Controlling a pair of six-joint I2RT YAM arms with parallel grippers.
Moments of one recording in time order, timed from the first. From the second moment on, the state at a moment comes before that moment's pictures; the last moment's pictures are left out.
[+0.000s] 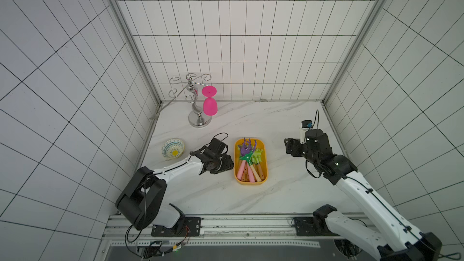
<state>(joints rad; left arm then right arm) -0.61 1.43 0.74 -0.35 0.24 -0.80 0.48 0.92 0.84 -0.56 0.19 0.32</state>
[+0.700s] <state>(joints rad) -0.31 1.11 0.55 0.01 -0.42 -0.31 -0.07 1.36 0.43 0.30 0.19 0.21</state>
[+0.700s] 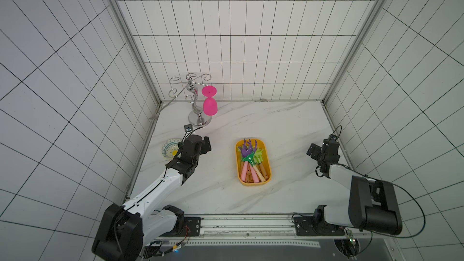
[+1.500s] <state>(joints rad) 0.04 1.58 0.44 0.82 -0.08 -0.14 -0.07 1.54 0.40 0.73 -0.09 0.03</state>
